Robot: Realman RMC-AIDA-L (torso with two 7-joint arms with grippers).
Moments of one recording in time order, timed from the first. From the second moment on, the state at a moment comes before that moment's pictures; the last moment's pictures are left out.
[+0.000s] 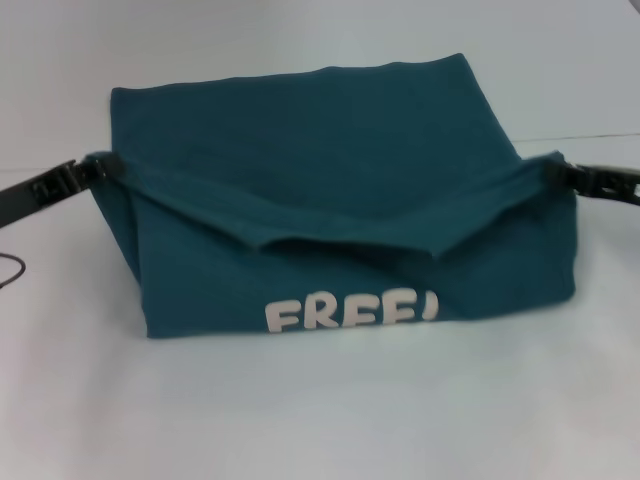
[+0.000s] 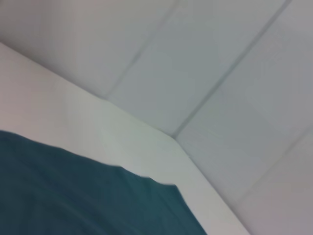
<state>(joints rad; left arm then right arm) -0.68 -2.03 0.25 0.54 2.06 1.30 -1.85 0.66 2.00 -0.22 -0.61 -2.24 -1.24 1.77</state>
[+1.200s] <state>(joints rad) -0.81 -2.04 0.27 0.43 1.85 0.94 -1.58 0.79 2.04 -0.47 -0.51 -1.94 -0.73 1.57</state>
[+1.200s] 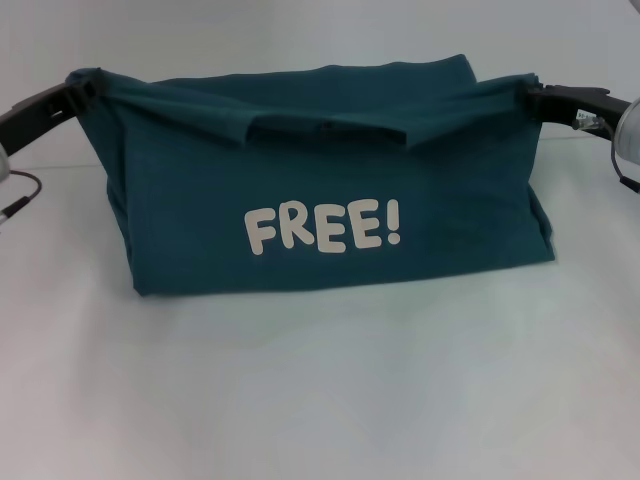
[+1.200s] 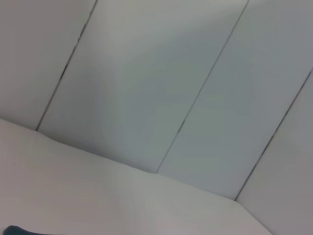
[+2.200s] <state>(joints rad) -0.82 -2.10 0.27 0.31 1.74 0.84 -1.32 0.80 2.05 -0.47 -0.36 -1.79 -0.59 1.33</state>
